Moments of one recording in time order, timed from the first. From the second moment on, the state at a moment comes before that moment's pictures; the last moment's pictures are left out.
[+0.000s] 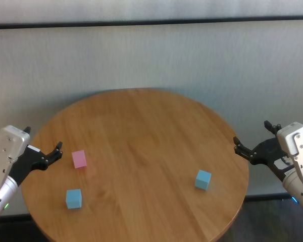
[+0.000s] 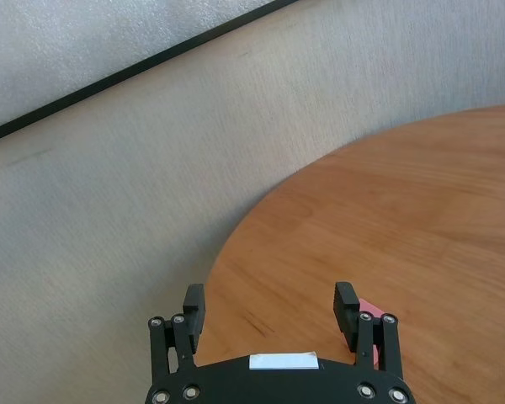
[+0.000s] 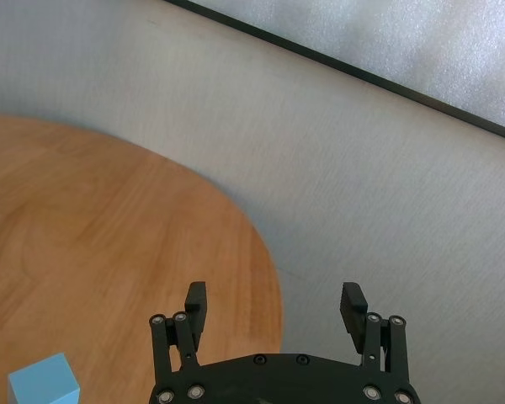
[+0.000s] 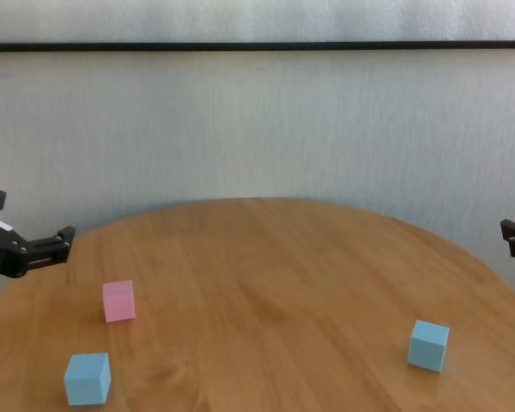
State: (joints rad) left arm -0.20 0.60 0.45 -1.41 -0.25 -0.12 0.03; right arm 0.20 0.60 -0.45 -1.41 0.25 -0.12 -0.03
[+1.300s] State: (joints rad) left arm -0.20 0.60 0.45 -1.41 -0.25 -0.12 0.03; right arm 0.20 0.60 -0.45 -1.41 0.25 -0.12 -0.03
